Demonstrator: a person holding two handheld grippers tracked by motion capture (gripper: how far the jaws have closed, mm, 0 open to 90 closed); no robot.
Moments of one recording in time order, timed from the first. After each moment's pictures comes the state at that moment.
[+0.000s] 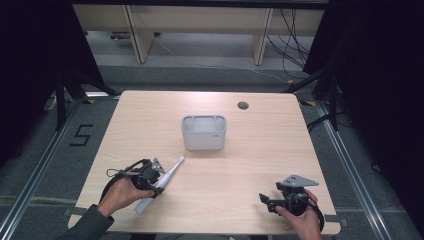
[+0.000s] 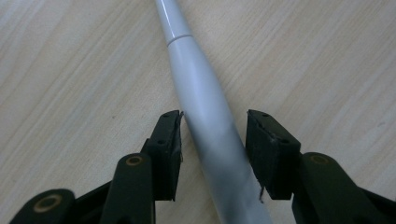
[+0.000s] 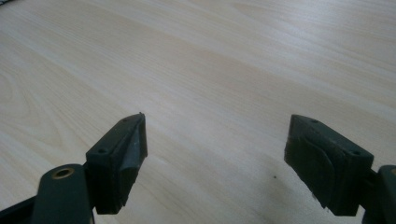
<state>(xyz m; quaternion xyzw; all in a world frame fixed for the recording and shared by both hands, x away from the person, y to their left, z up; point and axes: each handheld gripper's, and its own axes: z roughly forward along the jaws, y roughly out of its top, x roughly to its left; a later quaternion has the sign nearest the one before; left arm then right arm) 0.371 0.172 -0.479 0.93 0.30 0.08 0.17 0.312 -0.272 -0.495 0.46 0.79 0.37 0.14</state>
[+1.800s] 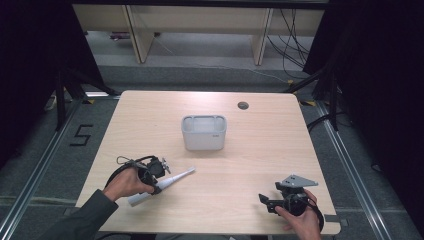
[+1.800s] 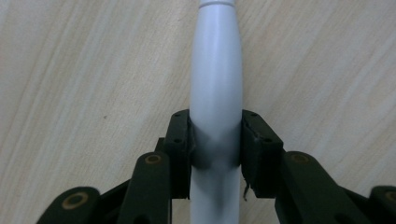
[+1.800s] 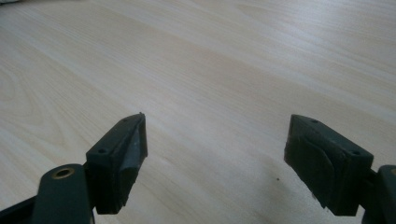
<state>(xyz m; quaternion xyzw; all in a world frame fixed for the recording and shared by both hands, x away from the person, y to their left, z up) 0.392 0.161 -0.480 0.96 0.25 0.04 0.08 0.314 -0.272 -0.496 0.44 0.80 0.38 0.14</state>
